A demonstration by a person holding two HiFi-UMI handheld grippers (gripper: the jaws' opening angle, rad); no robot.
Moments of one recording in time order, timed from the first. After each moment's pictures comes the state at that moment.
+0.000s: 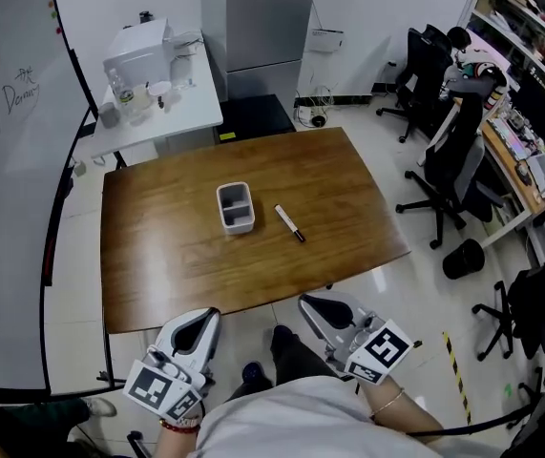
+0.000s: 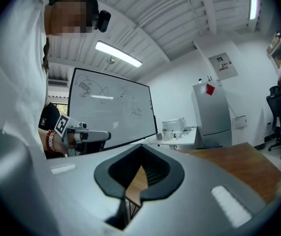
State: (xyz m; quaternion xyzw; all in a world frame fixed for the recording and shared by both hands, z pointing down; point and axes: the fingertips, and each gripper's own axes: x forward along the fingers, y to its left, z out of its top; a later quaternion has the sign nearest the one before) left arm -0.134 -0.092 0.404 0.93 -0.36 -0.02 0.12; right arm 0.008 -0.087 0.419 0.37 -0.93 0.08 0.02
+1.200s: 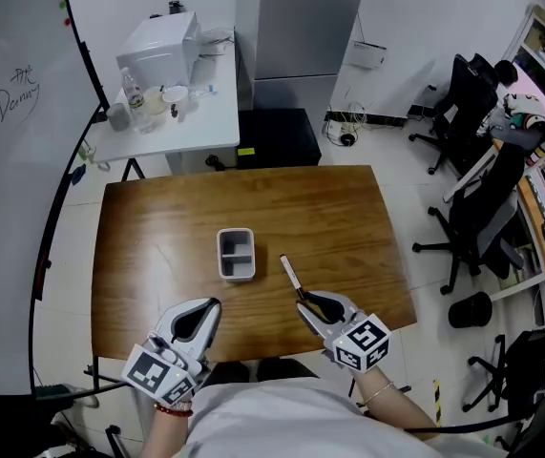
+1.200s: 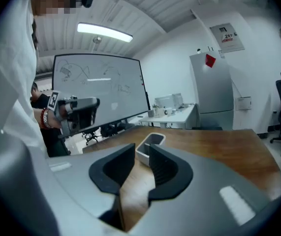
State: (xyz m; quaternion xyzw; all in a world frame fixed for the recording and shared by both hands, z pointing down) left arm -0.095 -0.259 0.421 0.91 -0.39 -0.03 0.10; right arm 0.064 -0.271 0.534 0.32 -0.92 0.16 0.14
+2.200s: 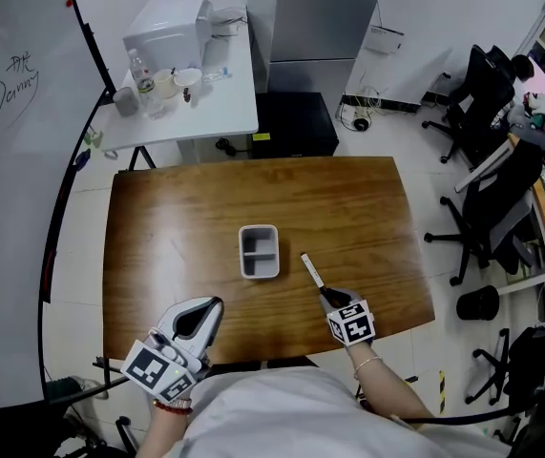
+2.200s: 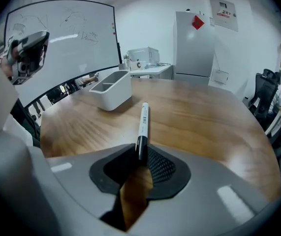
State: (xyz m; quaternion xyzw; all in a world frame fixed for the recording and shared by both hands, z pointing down) left arm -0.149 -0.284 0.449 0.91 -0.39 -0.01 0.15; right arm 0.099 -0.307 0.724 0.42 -0.79 0.24 0.37
